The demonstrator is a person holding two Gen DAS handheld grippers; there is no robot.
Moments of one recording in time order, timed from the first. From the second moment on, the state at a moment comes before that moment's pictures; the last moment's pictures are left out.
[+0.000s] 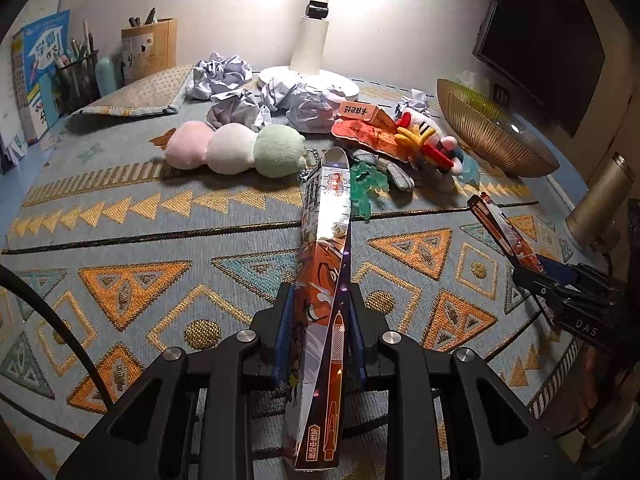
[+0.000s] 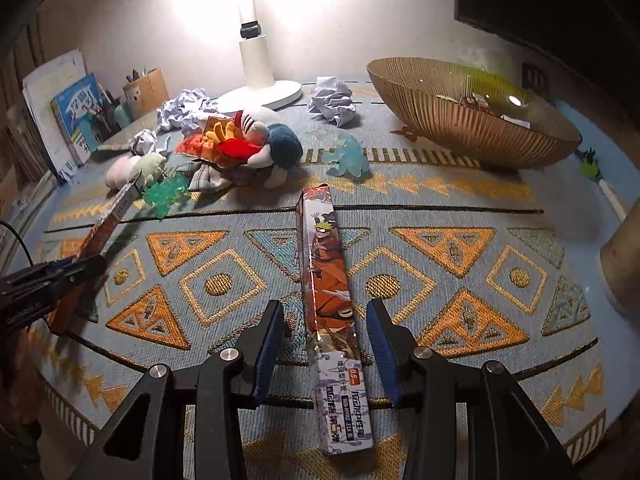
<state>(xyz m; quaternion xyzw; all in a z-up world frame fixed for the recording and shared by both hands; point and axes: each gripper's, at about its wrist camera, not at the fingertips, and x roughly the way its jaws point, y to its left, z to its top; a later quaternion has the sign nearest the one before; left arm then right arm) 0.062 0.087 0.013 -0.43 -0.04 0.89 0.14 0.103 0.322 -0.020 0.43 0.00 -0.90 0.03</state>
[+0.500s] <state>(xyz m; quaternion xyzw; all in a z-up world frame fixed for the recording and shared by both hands) 0.069 0.104 0.051 -0.40 -0.04 0.89 0.19 0.127 0.315 0.009 0.40 -0.14 -0.88 0.21</state>
